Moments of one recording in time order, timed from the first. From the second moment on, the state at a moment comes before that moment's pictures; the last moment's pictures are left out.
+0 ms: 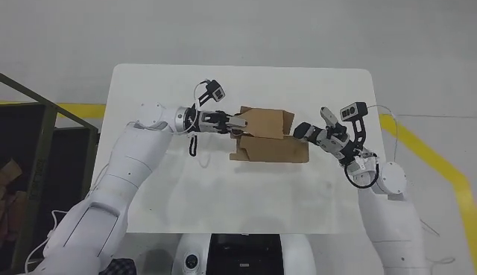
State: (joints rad) left arm 0.84 -1.23 -1.08 -0.99 -0.66 -0.35 -1.47; right arm -1.39 -1.28 1.48 -1.53 0.57 -0.21 0.98
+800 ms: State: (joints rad) left arm 0.85 -1.22 -1.08 -0.98 -0.56 -0.42 -1.36; right arm -1.39 -1.27 1.45 -1.51 0.68 -0.18 1.10
